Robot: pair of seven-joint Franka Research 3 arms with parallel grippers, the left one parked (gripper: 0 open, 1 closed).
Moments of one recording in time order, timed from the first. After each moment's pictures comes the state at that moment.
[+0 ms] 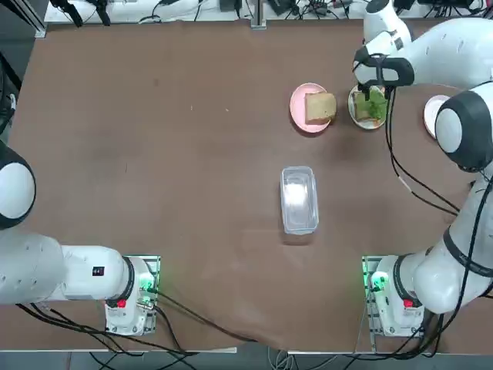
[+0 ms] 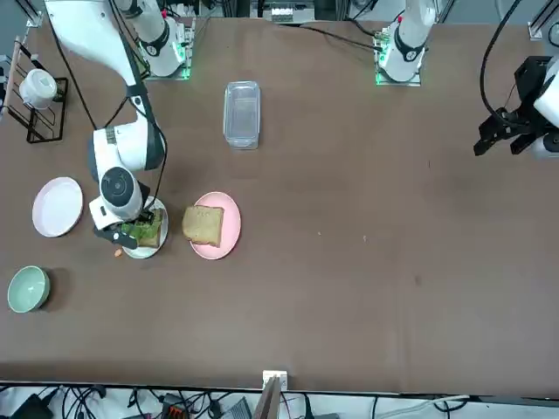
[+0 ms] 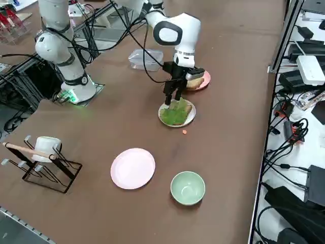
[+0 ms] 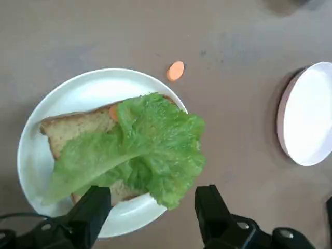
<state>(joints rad) 0.39 0.45 -0.25 -1.90 -0.34 2.11 0.62</state>
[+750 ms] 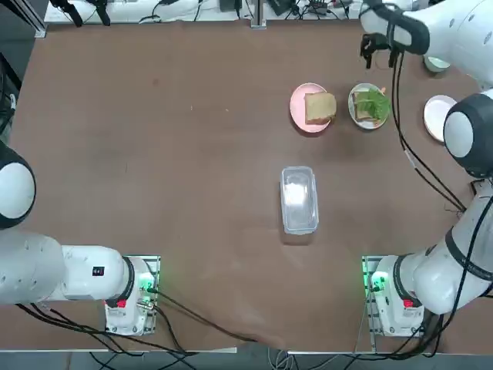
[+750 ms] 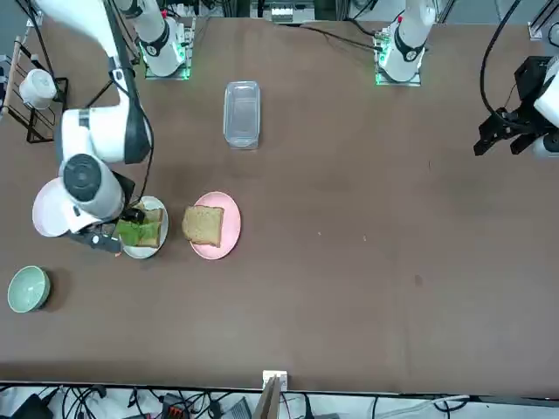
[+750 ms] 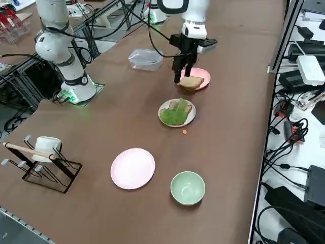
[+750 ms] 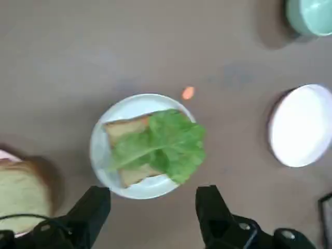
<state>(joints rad) 0.39 0.39 -0.26 -1.66 -0.10 1.89 0.45</state>
